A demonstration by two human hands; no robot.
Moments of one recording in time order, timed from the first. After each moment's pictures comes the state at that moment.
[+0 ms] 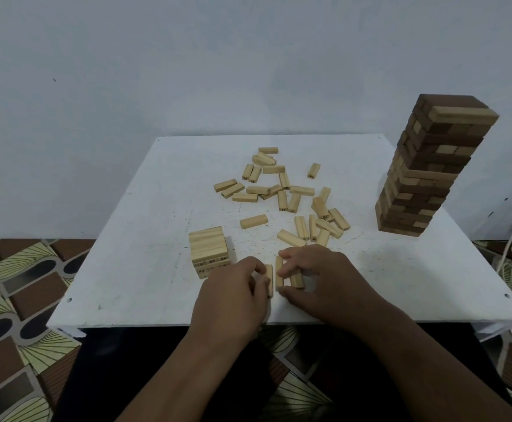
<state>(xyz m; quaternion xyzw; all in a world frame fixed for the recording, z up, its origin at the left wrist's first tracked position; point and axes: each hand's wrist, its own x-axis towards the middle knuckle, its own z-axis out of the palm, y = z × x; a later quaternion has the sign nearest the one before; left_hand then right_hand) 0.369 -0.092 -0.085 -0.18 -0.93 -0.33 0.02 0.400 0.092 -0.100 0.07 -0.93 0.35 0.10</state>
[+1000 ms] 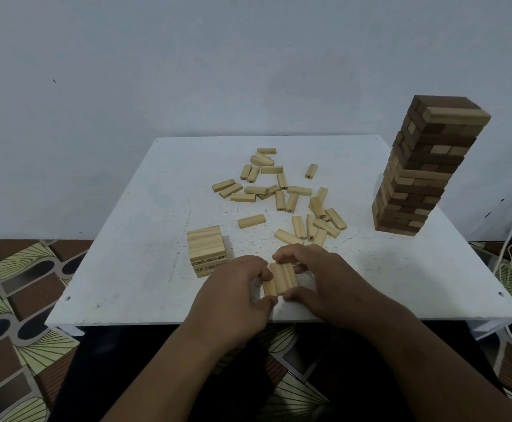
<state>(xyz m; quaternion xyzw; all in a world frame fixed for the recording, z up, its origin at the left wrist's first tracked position) 0.365 -0.098 -0.088 -0.27 -0.91 -0.31 -0.04 0.403 0.094 -0.090 0.05 -0.94 0.33 -0.01</state>
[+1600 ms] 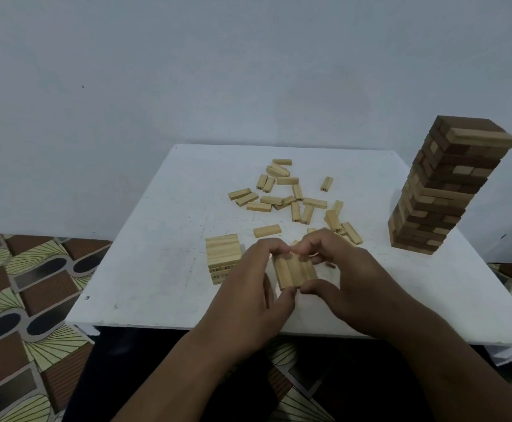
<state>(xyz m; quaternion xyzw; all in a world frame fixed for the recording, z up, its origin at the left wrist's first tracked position) 0.372 -0.105 -0.067 -0.29 -0.84 -0.46 -0.03 0.405 0.089 -0.053 0.10 -0.92 0.37 0.09</state>
